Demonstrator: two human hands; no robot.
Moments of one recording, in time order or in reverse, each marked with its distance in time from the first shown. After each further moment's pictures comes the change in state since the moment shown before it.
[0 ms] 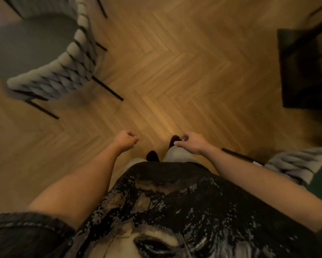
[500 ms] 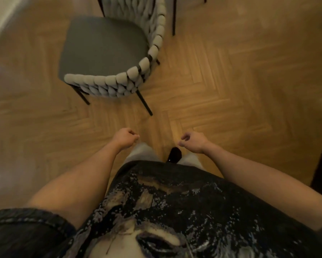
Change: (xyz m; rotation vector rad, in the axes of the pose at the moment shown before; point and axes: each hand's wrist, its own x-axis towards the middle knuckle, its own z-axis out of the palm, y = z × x) left_hand 0.065 0.024 -0.135 -0.309 0.230 -0.147; right_hand 0.141 -0.200 -0.105 -0.442 -0.102 -0.198
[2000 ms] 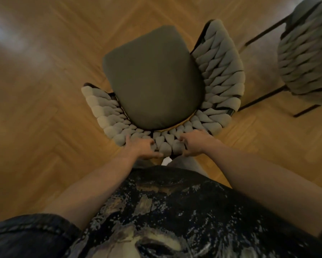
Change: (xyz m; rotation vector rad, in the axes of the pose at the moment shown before) left_hand 0.216 0.223 -0.127 0.046 -0.058 -0.322; right_hand 0.328 -0.309 -0.308 -1.530 -0.389 -0.701
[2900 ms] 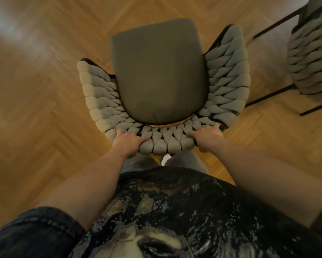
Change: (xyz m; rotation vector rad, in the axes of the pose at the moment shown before) left_hand 0.006 -0.028 -0.012 0.346 0.144 0.026; right_hand 0.016 0.036 -0.007 -0.226 -0.082 0.131
